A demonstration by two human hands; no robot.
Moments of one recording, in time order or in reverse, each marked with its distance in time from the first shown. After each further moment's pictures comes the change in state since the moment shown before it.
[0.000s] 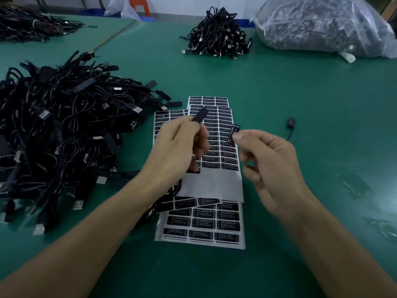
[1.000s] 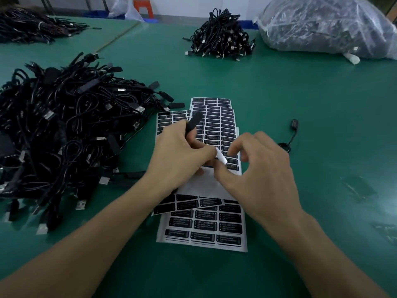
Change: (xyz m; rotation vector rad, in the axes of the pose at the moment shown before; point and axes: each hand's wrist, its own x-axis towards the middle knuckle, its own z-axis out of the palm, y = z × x) left_hand 0.012 -0.019 0.001 0.138 0.082 0.072; right_hand -0.013 0.011 0.008 -1.106 0.118 -0.615
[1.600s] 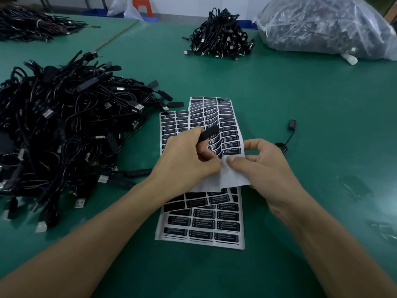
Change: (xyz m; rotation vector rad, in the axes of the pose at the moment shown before) left_hand -0.007 -0.004 0.004 0.303 -0.119 0.145; right_hand 0.014 0.025 0.000 0.879 -0.344 0.699
